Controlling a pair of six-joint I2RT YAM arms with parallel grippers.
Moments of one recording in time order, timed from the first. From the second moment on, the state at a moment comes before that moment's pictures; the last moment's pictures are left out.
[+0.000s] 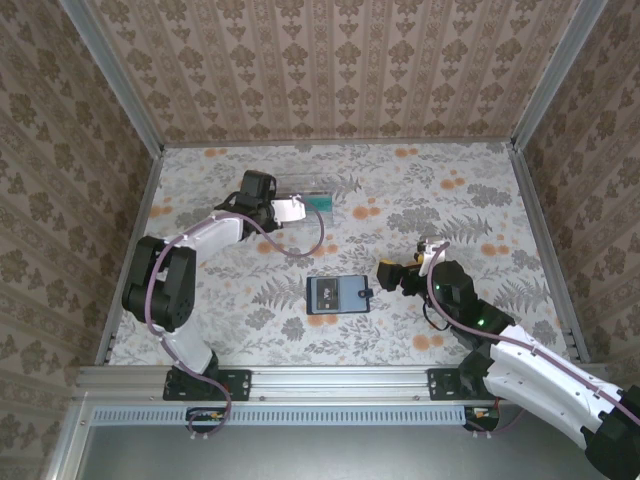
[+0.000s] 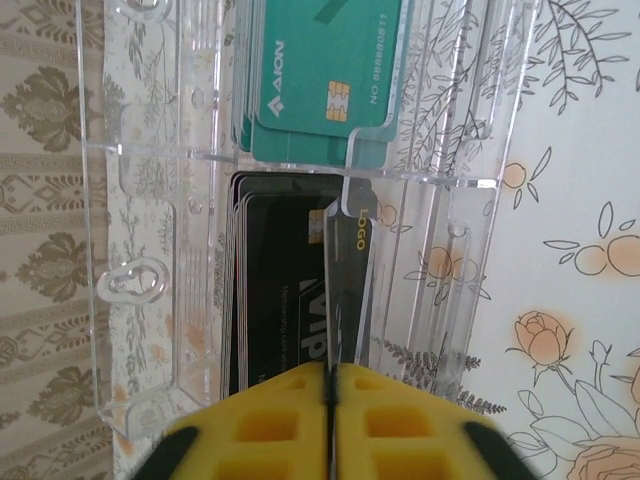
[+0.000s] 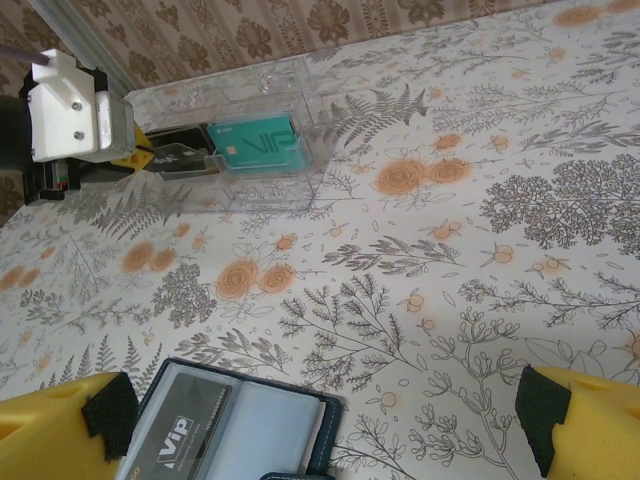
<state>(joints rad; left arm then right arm) -0.40 1.73 1.10 -0.19 -0.01 1.17 0.63 0.69 0.35 -0.03 0.20 0.44</state>
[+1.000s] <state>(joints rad) -0.40 1.76 1.16 -0.25 0.00 1.11 0.62 0.69 0.35 -0.03 0.18 0.44</state>
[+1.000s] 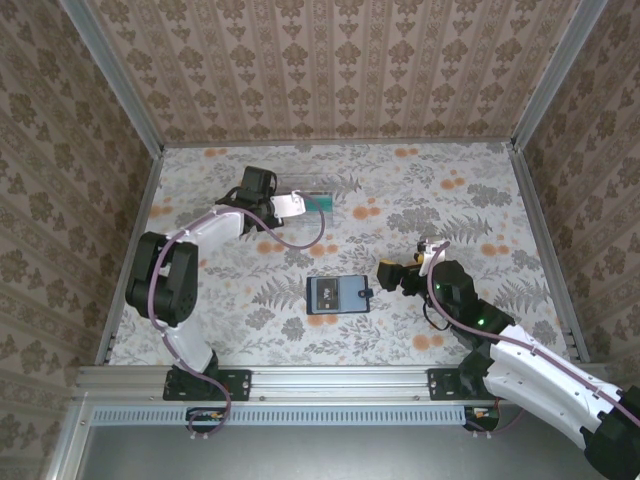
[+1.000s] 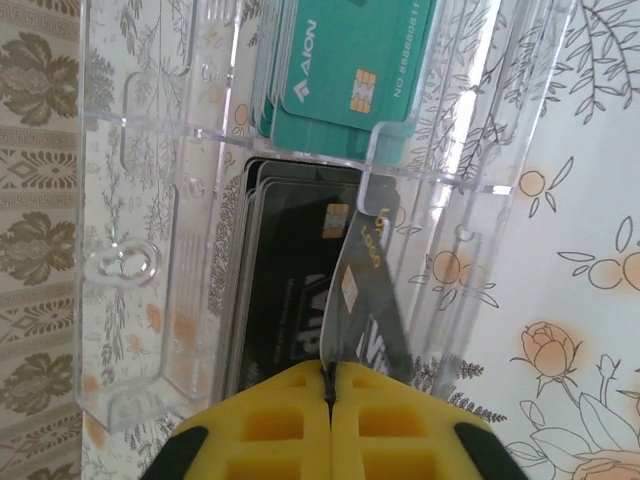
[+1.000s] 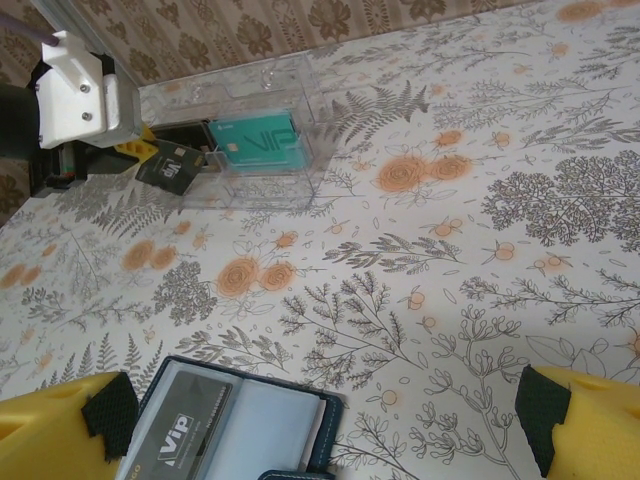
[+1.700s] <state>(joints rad) -0.47 1.62 1.17 -0.42 -0.07 1.15 0.62 0.65 0.35 -0.04 0.18 0.45</state>
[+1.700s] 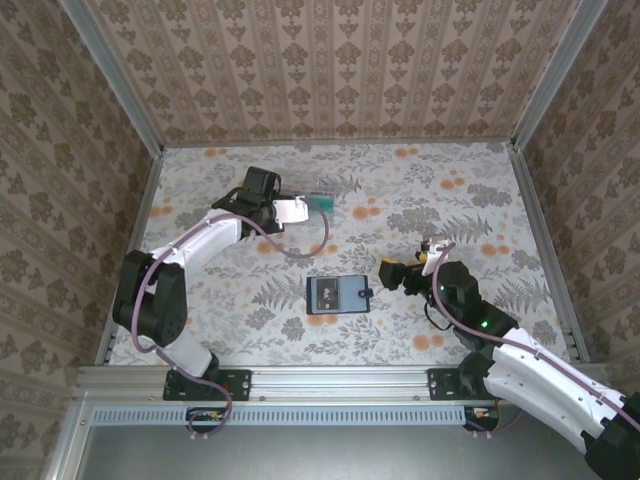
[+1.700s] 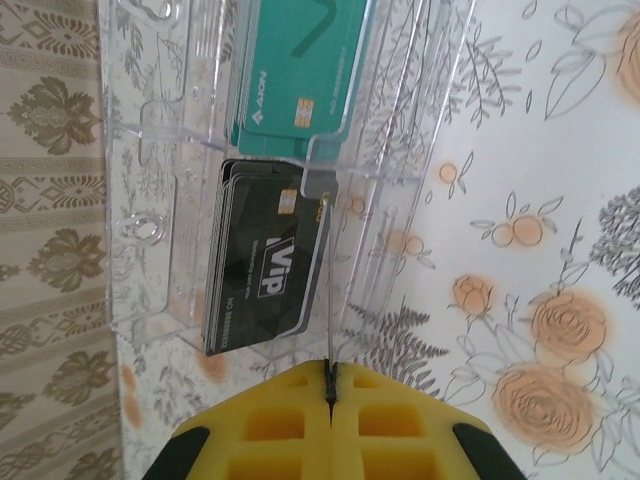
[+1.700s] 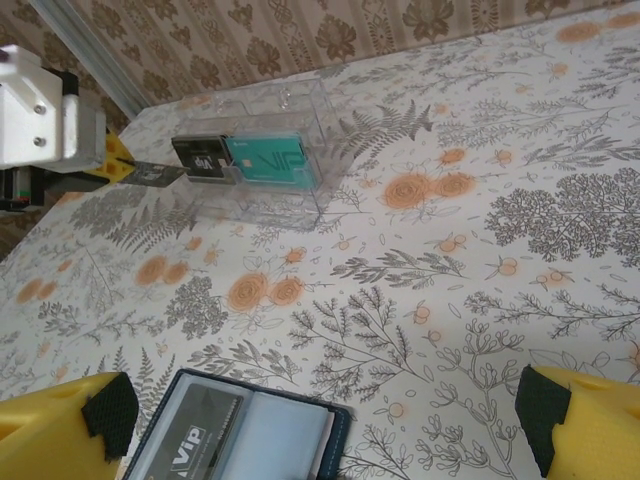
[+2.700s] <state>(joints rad) -0.50 1.86 1.37 -0.42 -0.23 1.35 0.61 0.65 0.34 -0.04 0.18 0.45</state>
